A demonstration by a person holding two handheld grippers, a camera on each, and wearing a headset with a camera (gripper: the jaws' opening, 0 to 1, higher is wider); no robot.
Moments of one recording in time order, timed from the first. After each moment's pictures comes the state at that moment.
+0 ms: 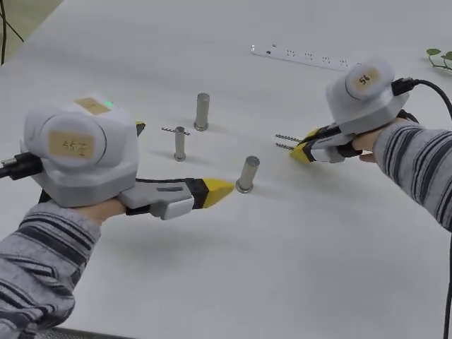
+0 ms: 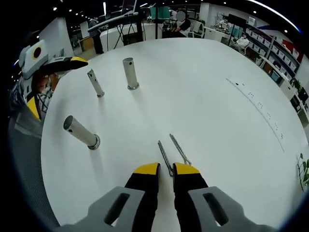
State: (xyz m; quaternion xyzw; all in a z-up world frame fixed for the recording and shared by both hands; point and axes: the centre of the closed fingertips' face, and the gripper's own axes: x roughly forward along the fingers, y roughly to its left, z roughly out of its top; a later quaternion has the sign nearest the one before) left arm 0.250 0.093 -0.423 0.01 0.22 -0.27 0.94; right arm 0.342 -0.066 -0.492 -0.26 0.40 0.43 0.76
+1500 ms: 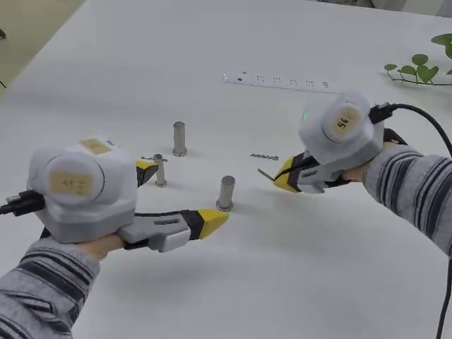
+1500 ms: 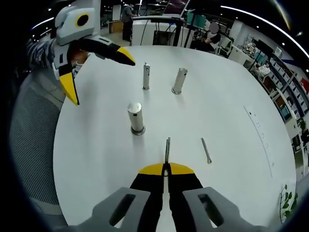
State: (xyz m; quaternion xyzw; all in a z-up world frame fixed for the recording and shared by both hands) left arm 0.230 0.051 -0.416 0.01 0.23 -0.33 0.92; right arm 0.271 -0.064 -0.456 -0.35 0.33 0.50 0.72
